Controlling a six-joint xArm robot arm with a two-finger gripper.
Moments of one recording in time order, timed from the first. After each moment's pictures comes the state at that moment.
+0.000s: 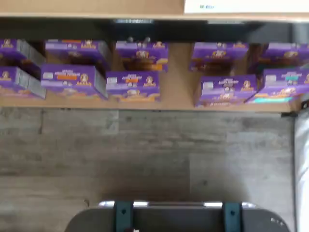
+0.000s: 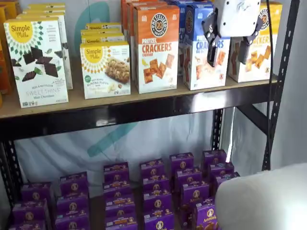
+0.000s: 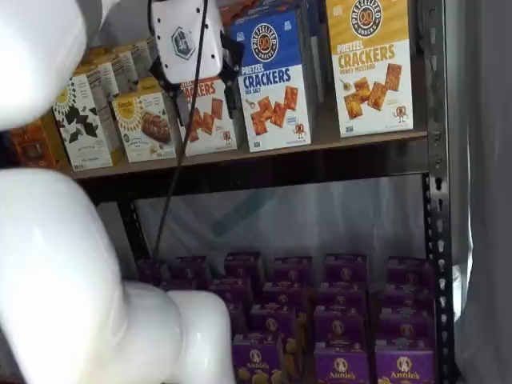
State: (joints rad) arm 0.00 -0.85 -1.12 0.03 1.84 0.02
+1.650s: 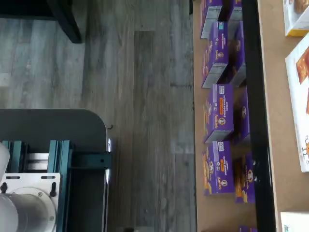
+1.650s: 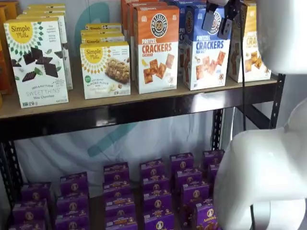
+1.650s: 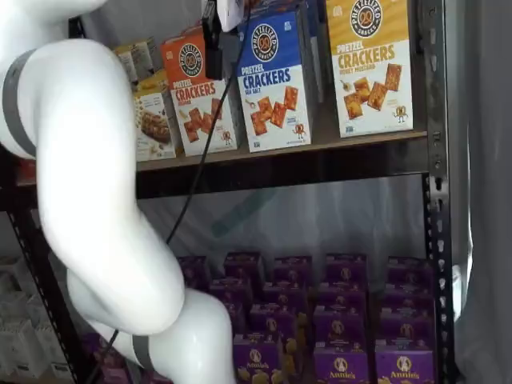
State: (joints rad) arm -0.26 -0.42 -1.52 0.31 1.98 -1.71
